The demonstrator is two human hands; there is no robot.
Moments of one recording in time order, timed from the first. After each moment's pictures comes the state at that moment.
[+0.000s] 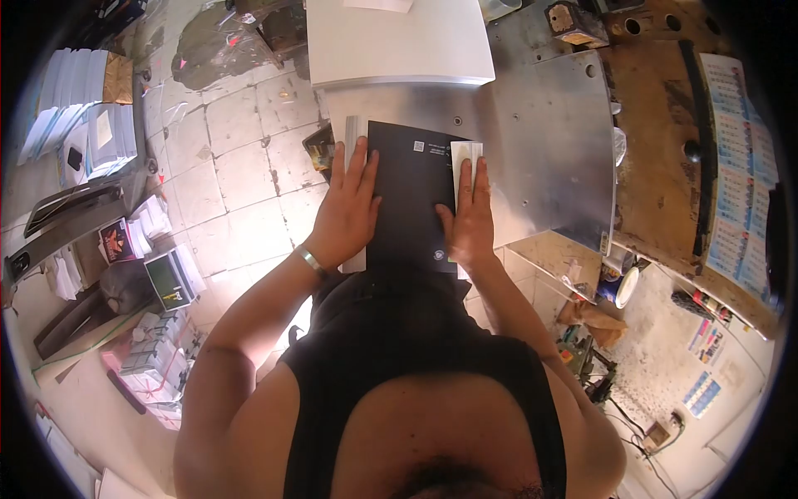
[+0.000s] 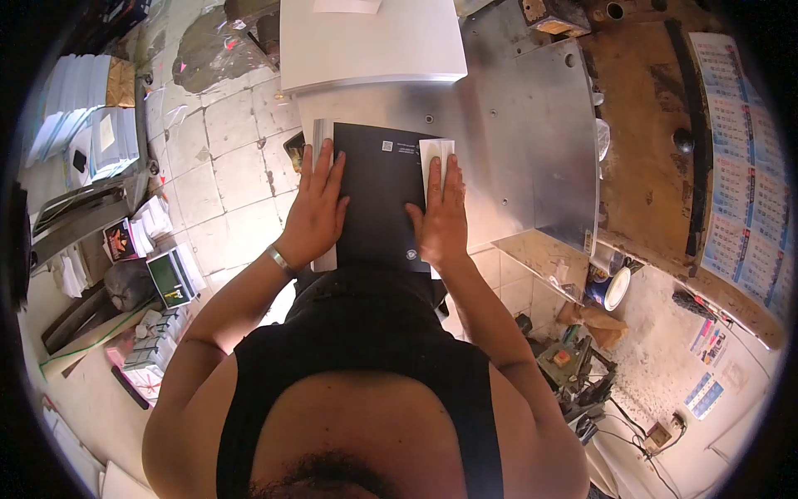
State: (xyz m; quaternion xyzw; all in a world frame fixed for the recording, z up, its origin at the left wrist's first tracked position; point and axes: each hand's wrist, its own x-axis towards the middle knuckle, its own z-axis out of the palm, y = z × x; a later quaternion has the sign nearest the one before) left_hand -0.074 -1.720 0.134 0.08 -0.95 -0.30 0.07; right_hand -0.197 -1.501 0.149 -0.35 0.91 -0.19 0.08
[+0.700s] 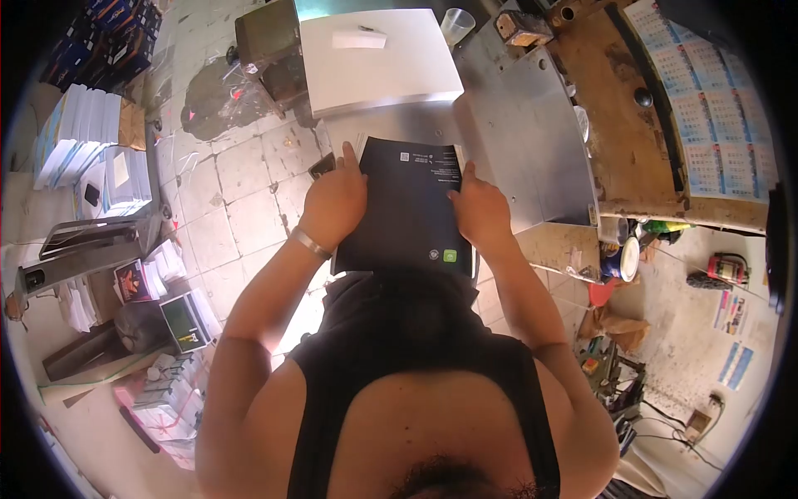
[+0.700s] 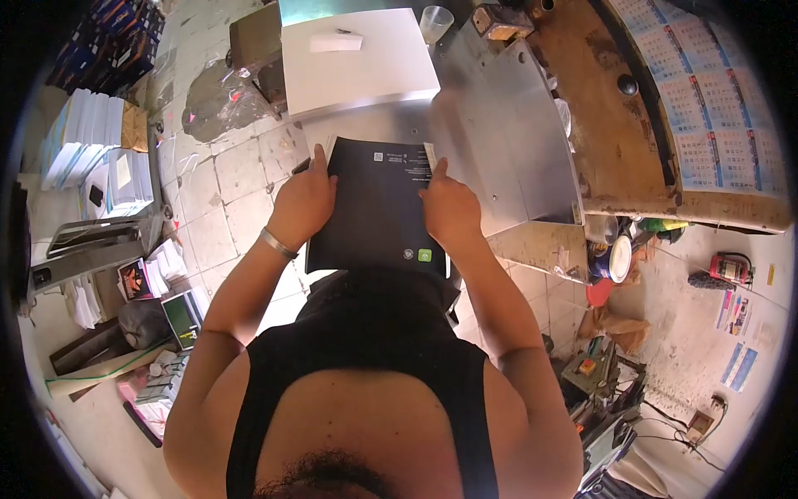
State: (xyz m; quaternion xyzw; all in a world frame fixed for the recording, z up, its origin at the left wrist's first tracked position) left_hand -0.093 -1.744 0.178 0.15 -0.96 -0.22 0.02; right_hand -0.210 -1.520 0.220 -0.26 0.96 -0.02 0.14
